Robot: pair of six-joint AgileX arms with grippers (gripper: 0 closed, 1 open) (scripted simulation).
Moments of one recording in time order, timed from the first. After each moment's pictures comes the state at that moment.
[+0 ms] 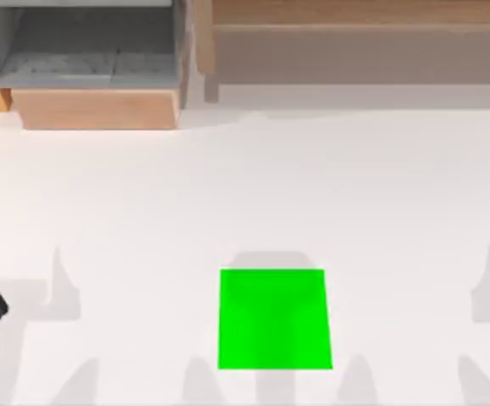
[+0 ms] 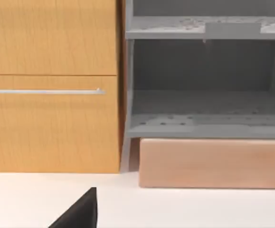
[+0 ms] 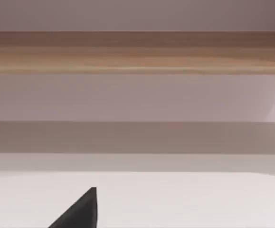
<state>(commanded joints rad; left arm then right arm) 0.00 0.00 0.00 0.00 0.00 0.00 0.00 0.00 0.00 0.00 0.00 0.00</state>
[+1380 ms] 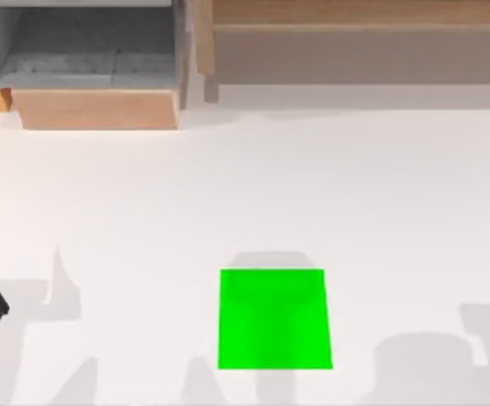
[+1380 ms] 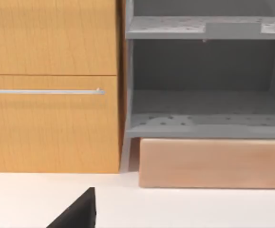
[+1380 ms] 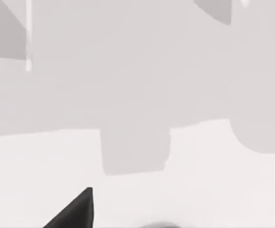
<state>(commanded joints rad) 0.00 0.00 0.00 0.00 0.00 0.00 -0.25 1.28 0.75 -0.83 -0.09 -1.68</state>
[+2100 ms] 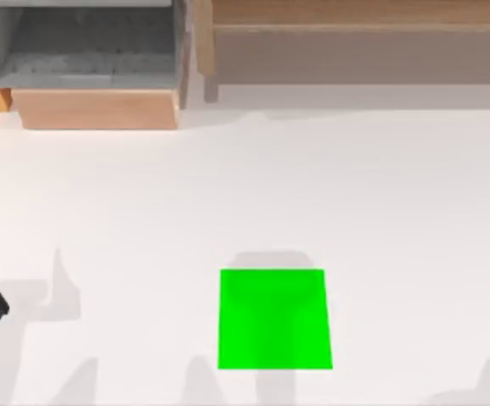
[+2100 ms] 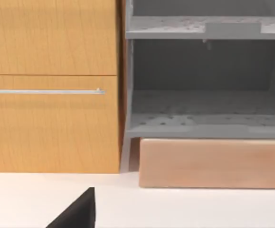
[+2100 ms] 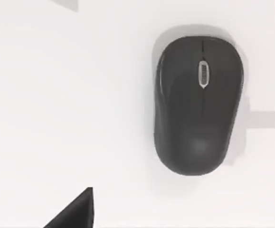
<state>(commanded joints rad) 0.00 0.00 0.00 0.00 0.00 0.00 -0.57 1.55 1.05 -1.08 0.00 -2.27</state>
